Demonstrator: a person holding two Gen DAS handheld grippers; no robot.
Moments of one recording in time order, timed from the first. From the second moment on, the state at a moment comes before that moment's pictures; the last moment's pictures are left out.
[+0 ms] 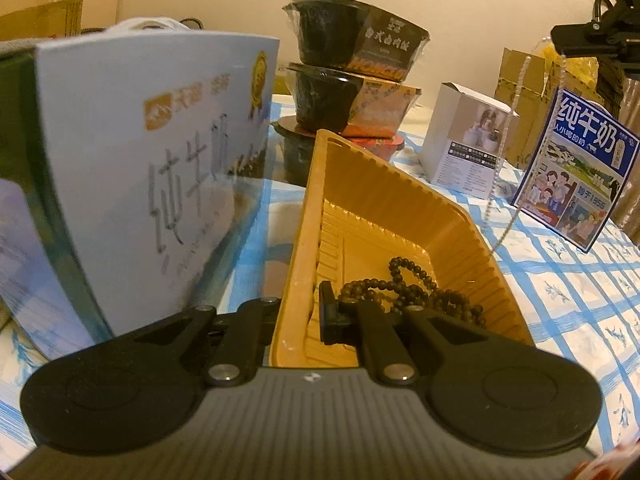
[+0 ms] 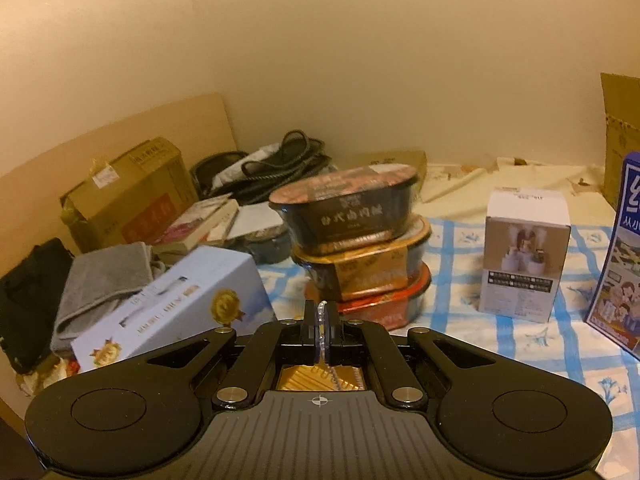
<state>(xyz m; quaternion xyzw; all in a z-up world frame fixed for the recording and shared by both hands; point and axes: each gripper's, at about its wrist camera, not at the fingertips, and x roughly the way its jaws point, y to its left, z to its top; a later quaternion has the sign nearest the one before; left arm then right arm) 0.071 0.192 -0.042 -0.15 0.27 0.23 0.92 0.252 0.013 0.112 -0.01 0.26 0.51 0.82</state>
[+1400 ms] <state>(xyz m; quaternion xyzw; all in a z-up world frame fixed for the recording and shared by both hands) 0.102 0.196 -0.067 -0.21 0.31 0.21 0.90 0.275 0.003 0.009 -0.03 0.40 0.44 0.80</state>
